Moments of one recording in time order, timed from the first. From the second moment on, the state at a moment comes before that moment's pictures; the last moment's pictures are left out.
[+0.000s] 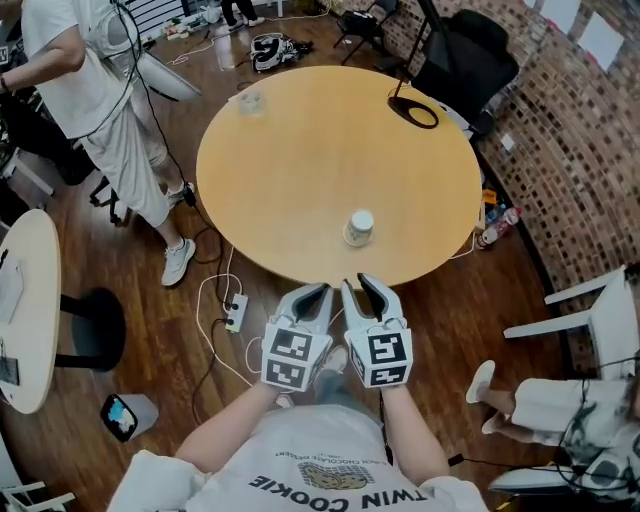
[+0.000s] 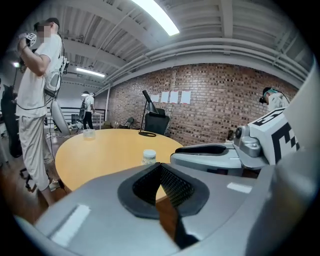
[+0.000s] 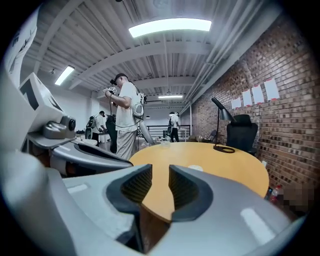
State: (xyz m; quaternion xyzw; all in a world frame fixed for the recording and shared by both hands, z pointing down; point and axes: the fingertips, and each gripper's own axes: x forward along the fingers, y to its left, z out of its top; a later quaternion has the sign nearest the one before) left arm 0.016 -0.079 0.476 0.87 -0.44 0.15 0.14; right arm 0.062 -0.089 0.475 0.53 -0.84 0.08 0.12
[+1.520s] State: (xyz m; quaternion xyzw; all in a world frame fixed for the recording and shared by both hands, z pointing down) left arm 0.014 0.212 0.445 0.90 -0.38 0.15 0.15; right arm 0.048 0.215 0.443 0.58 -0.79 0.14 0.10
